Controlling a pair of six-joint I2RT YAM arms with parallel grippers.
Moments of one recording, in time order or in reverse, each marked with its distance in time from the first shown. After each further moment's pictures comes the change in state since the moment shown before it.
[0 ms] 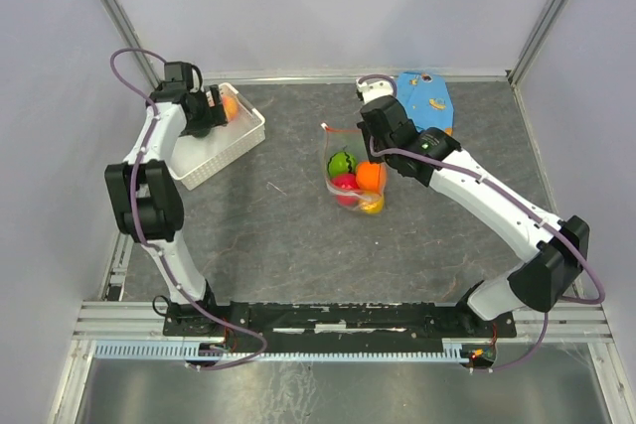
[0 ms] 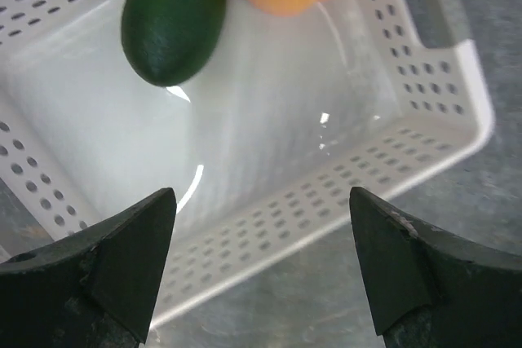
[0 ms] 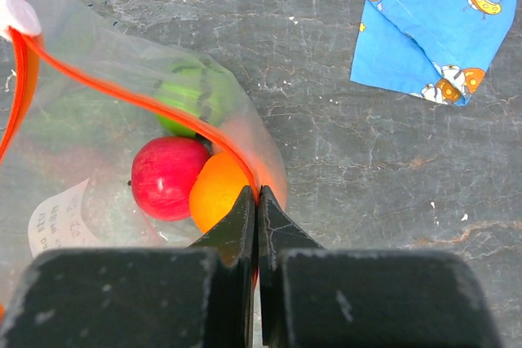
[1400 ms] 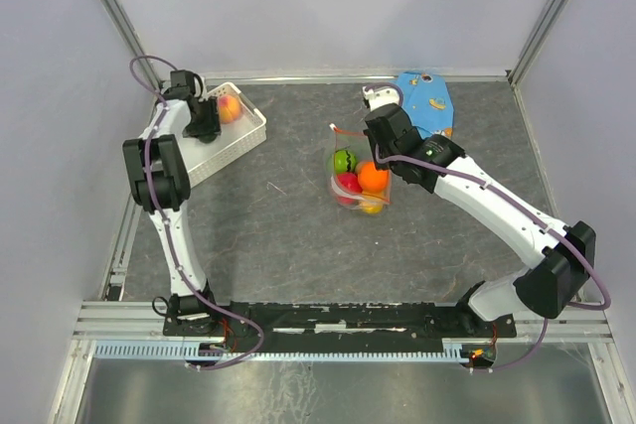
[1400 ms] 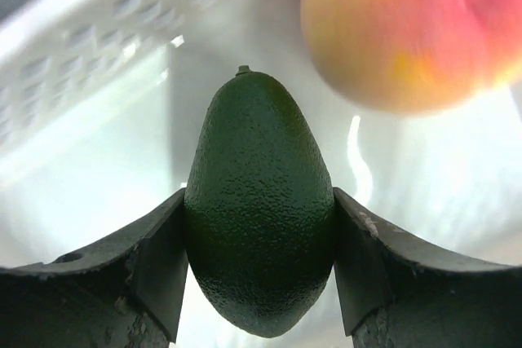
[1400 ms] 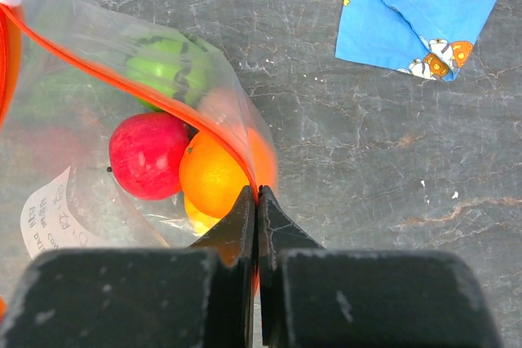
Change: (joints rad) left arm 0.079 0.446 0.270 0.061 0.036 0.198; right arm -0.006 -0.050 -0.085 -0.003 0.023 0.017
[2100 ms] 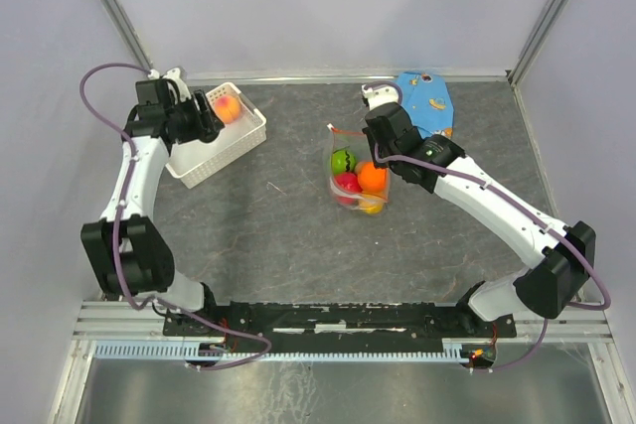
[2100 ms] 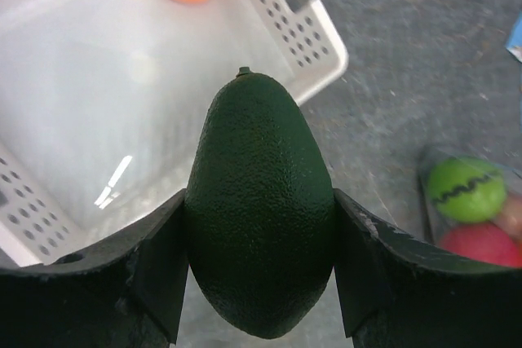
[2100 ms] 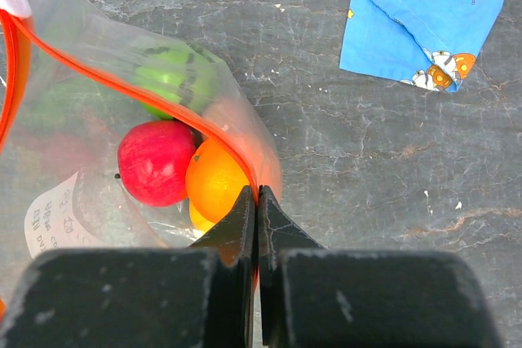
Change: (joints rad) left arm -0.004 -0.746 -0.526 0.074 0.218 -0.191; right arm 0.000 0.000 0.001 0.032 -0.007 -0.013
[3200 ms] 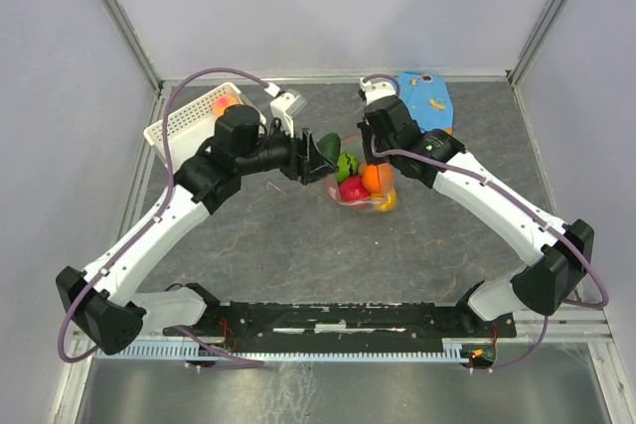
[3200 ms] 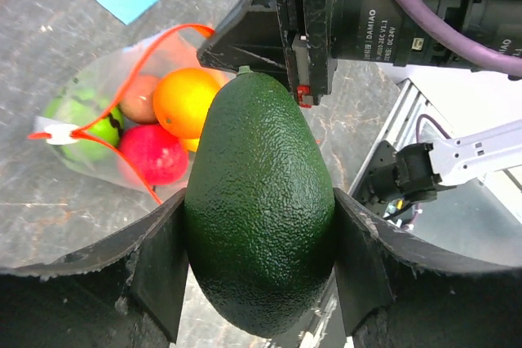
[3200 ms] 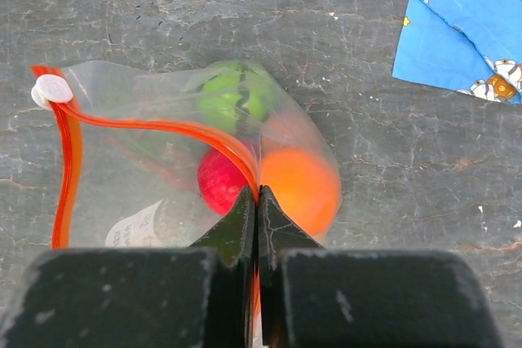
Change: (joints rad) left arm -0.731 -0.362 -0.148 0.150 0.217 -0.108; right arm 0.000 0.021 0.062 -0.012 -0.113 0.060
